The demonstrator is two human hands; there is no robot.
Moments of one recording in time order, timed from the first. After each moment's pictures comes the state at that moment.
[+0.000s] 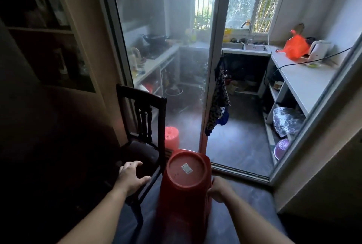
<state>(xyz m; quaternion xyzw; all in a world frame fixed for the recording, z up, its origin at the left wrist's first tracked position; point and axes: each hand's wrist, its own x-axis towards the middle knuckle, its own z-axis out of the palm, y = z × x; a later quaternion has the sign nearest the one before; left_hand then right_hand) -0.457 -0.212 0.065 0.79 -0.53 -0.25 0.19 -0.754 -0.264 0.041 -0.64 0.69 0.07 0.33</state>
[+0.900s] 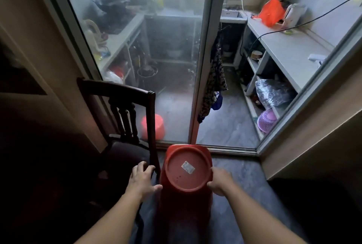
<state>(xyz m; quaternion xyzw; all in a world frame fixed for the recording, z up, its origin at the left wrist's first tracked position) -0.404 -0.373 -0.008 0.69 -0.67 -0.26 0.00 -0.677 -0.380 -0.029 -0.56 0.77 0.11 0.31</state>
